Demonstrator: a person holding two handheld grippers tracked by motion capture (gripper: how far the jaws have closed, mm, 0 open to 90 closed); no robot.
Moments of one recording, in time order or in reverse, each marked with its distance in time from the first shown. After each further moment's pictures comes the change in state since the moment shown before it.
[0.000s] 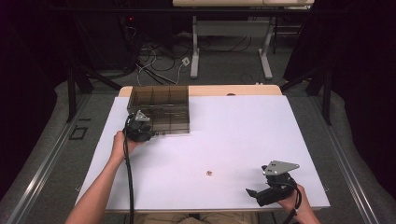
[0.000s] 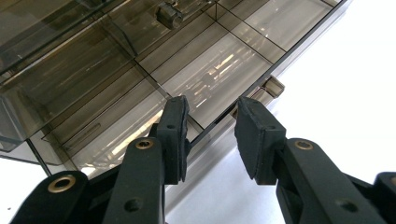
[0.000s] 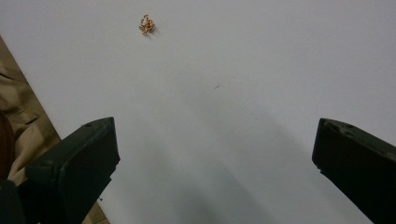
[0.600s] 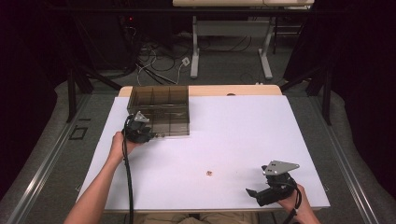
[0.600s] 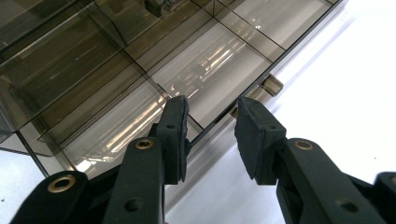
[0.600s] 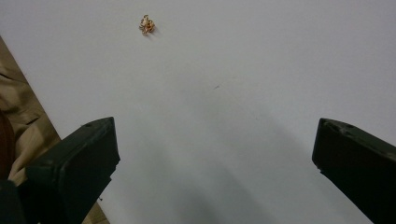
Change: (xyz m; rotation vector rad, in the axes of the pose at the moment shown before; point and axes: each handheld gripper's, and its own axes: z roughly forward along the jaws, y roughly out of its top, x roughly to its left) left arm -0.002 -0.002 -0.004 0.020 -0.021 0.010; right arm 0.000 0.000 0.000 0.000 0.001 0.001
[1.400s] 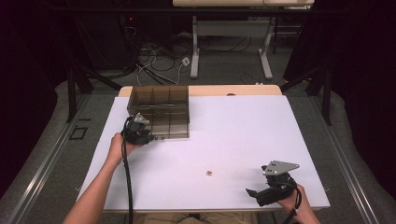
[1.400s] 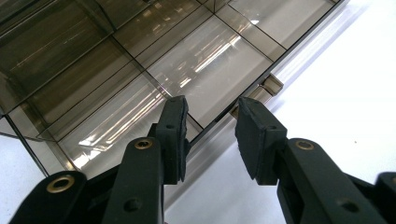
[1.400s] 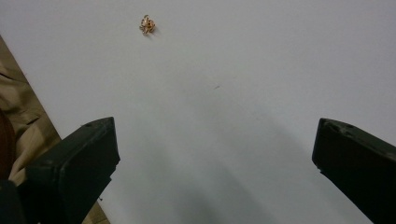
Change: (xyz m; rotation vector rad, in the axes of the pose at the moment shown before) left arm -0.004 -0.002 -0.006 0.029 -0.018 -0.012; right arm 0.000 0.000 0.000 -0.001 0.000 -0.002
